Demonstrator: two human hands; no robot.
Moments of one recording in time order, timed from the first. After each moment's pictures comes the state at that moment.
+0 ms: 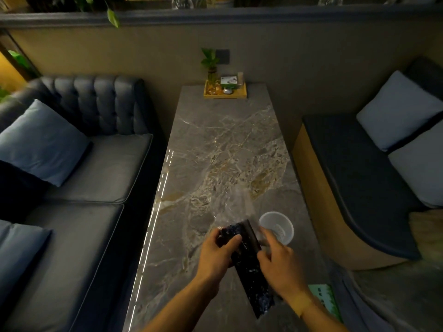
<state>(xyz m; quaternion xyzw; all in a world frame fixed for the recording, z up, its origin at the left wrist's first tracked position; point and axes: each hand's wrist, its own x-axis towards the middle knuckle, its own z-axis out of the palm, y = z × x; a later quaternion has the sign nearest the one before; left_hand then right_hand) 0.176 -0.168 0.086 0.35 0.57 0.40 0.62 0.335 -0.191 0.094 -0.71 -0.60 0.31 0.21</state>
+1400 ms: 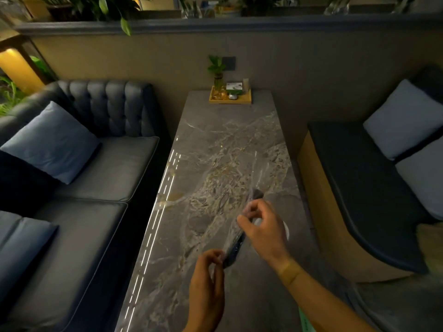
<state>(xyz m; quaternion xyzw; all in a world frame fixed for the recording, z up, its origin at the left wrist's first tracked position) 0.183 -0.233 0.061 0.54 0.64 0.47 0.29 0.326 -0.149 0.143 -0.60 -0.55 0.39 0.43</state>
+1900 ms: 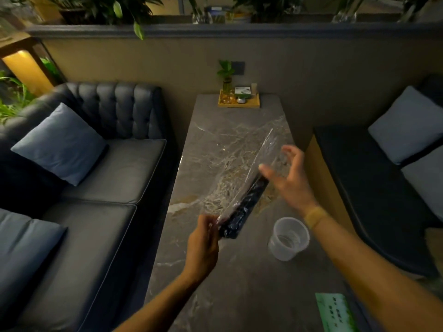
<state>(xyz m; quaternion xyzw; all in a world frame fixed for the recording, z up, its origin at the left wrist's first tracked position) 0.103 -0.157 0.088 0.59 0.59 0.44 0.33 0.324 -0.067 0.187 -0.56 -0.57 0.37 0.47</state>
